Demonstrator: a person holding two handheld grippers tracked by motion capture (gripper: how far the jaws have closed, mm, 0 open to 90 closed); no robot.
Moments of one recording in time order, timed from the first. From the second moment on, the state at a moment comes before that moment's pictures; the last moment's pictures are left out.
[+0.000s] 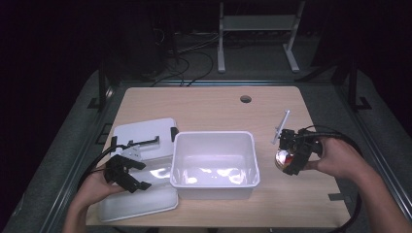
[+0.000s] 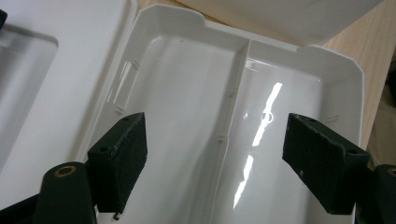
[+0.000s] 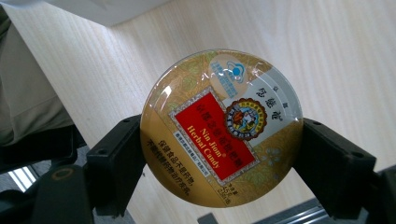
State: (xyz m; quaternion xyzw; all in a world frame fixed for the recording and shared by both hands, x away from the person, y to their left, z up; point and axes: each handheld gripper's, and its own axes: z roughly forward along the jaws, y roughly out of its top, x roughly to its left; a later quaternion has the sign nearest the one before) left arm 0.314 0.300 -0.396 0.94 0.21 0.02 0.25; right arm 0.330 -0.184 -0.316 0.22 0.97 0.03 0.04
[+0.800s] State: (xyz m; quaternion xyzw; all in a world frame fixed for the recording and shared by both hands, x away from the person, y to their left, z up) left arm 0.313 0.302 -0.399 0.94 0.21 0.01 0.25; right arm 0.330 -0.114 -0.264 0.13 0.99 0.02 0.06
